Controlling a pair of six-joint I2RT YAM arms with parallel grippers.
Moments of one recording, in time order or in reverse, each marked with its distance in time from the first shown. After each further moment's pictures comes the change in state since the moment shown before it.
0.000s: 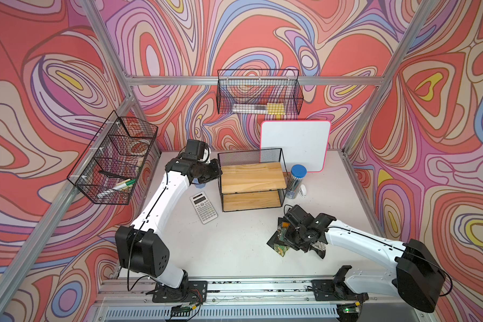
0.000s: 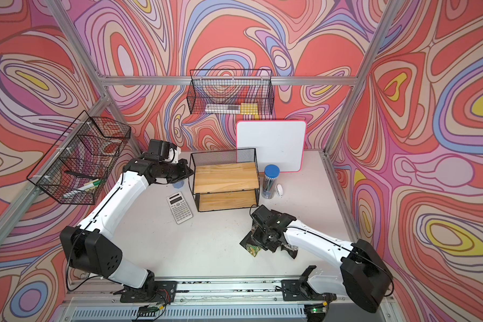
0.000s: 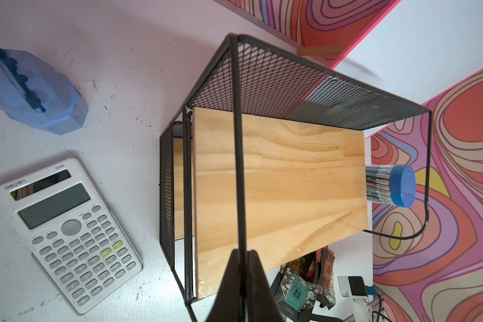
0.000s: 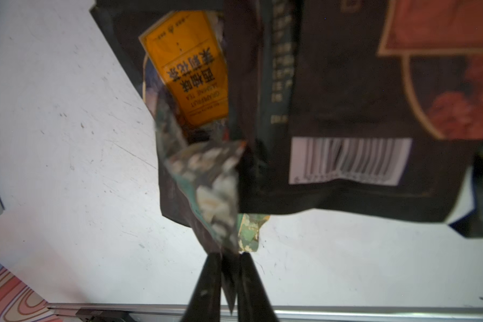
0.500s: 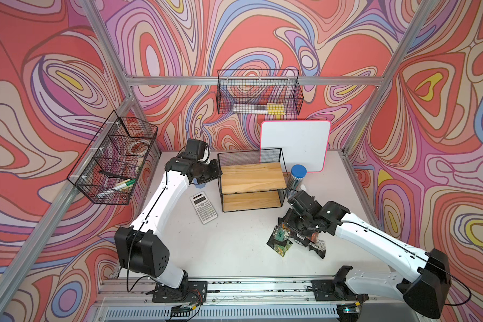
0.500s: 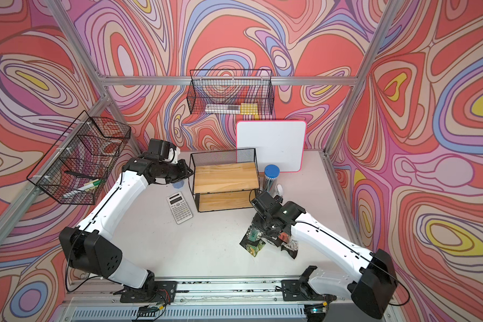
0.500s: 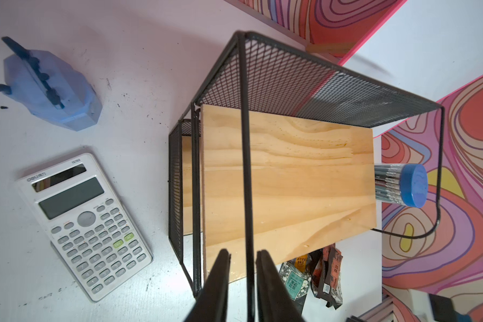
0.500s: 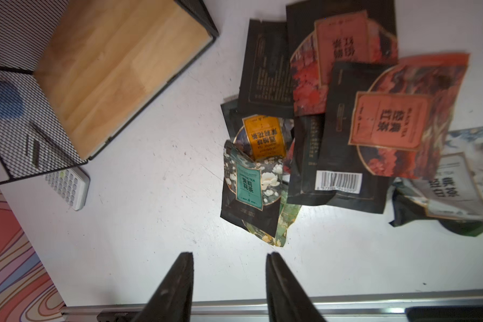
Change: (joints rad) left arm -0.002 -0.005 0.030 -0.056 -0.056 0.010; right arm -0.001 -0.064 0.318 -0.225 0.204 -0.095
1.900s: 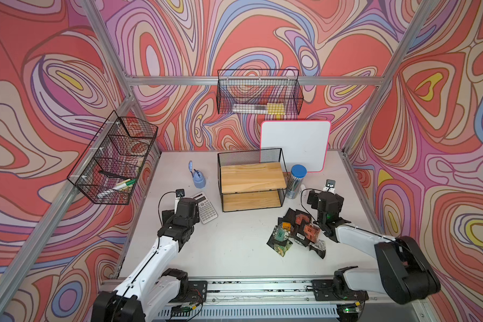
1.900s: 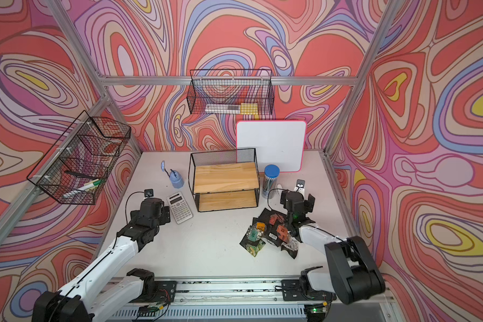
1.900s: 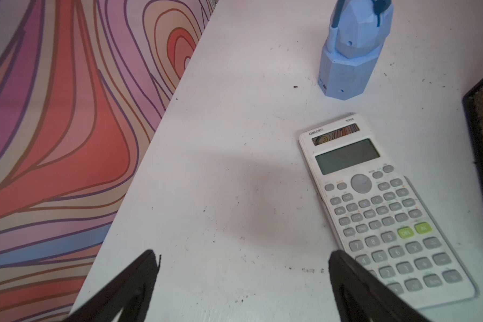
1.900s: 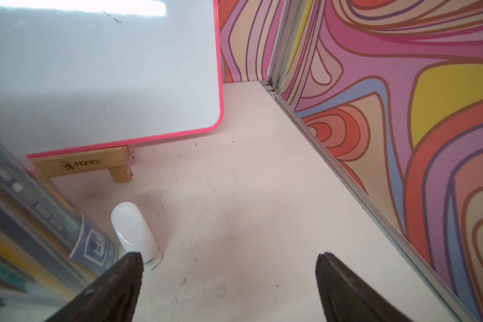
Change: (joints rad) left arm 0.051 -0.546 -1.076 0.652 -0.805 0.401; right arm -0.525 0.211 -0.612 1.537 0.439 -1.066
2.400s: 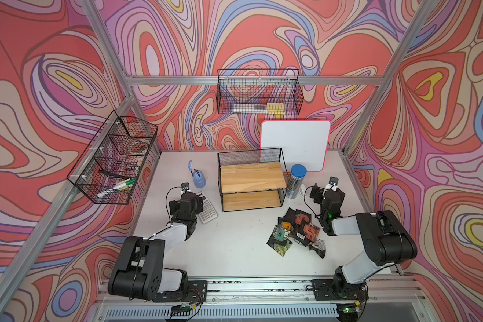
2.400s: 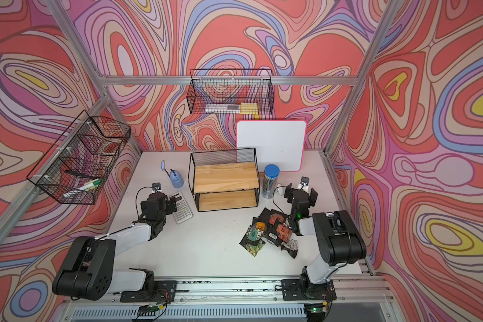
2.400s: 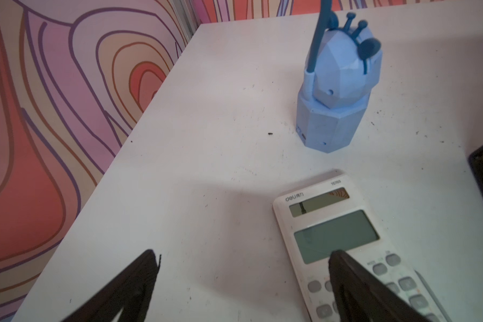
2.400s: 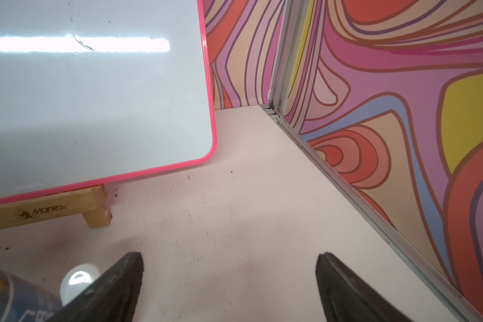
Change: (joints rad) left arm 0.053 0.390 -0.026 0.610 0.094 0.078; right arm -0.122 0.220 -0.002 0.385 -0.122 -0.056
